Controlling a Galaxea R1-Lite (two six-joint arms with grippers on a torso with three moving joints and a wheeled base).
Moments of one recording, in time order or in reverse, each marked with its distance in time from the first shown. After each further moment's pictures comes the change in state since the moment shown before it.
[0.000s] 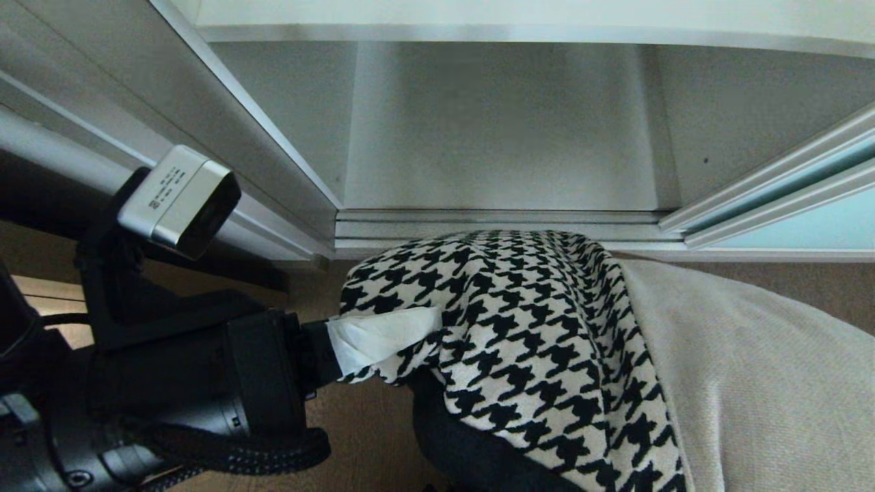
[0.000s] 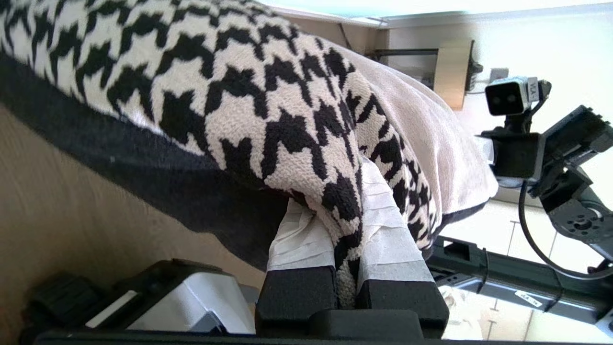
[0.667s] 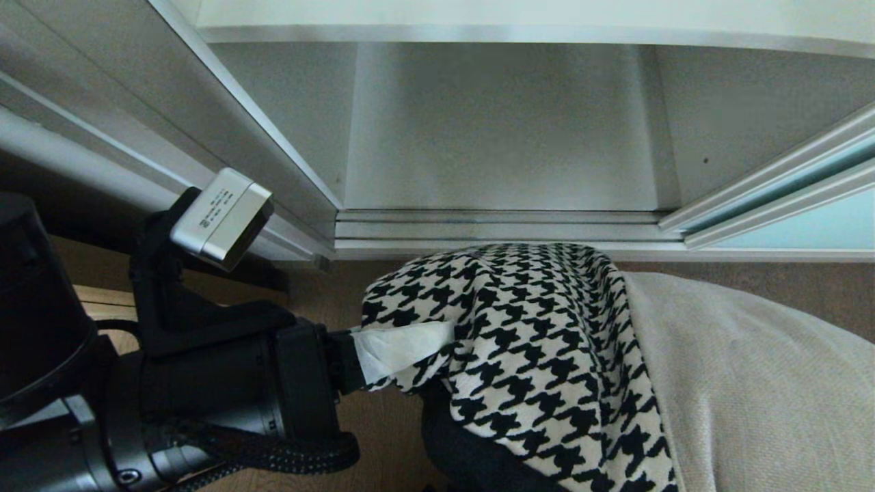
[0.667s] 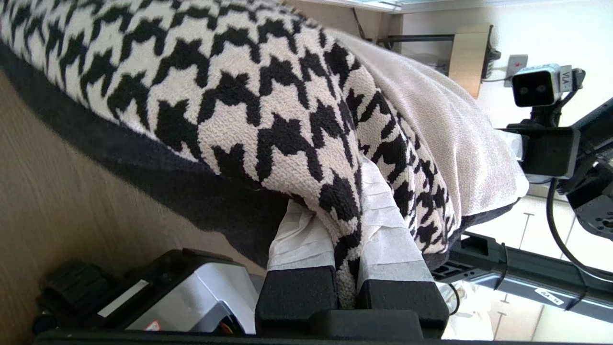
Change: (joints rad) left arm 0.000 0.043 0.003 0.002 0.000 0.018; right arm 0.001 -0.005 0.010 -0.001 0.025 -0.002
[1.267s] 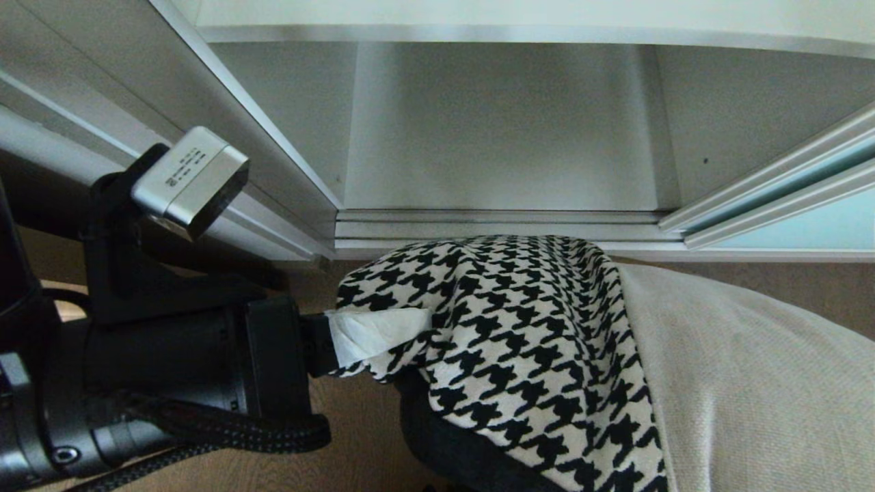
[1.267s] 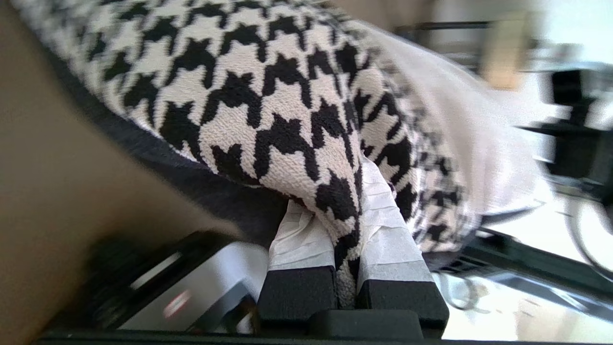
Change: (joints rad) left arm 0.000 -0.052 -0.167 0.318 0.075 0.045; right arm 0.001 0.000 -0.010 -0.001 0.009 0.000
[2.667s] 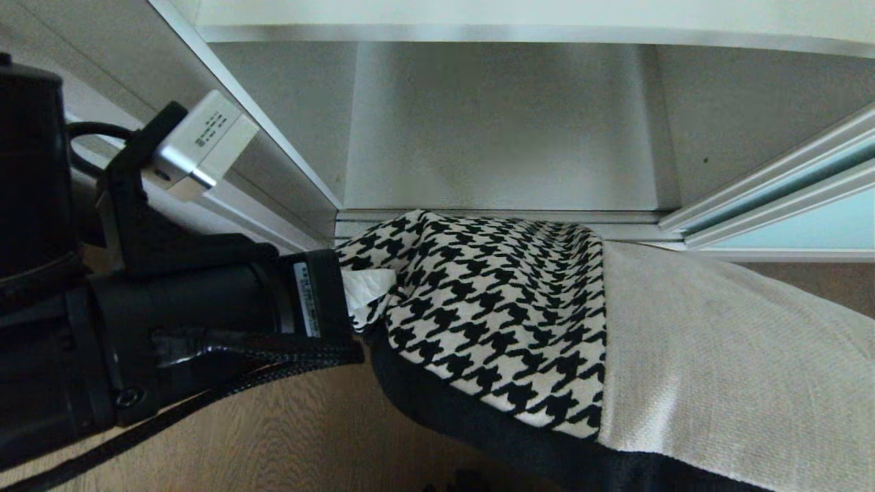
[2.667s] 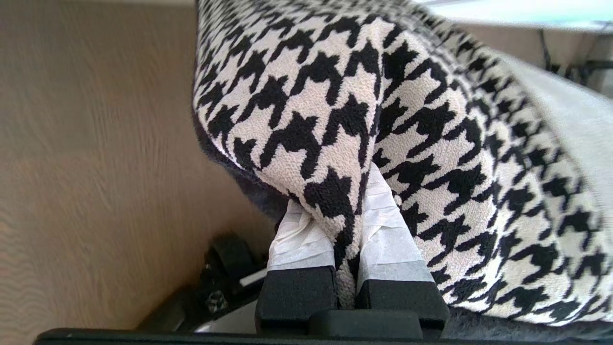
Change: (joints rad) left arm -0.061 0.064 -0.169 0.207 0.407 0.068; right arm 0.009 0.127 -0.173 0.141 0.096 -0.070
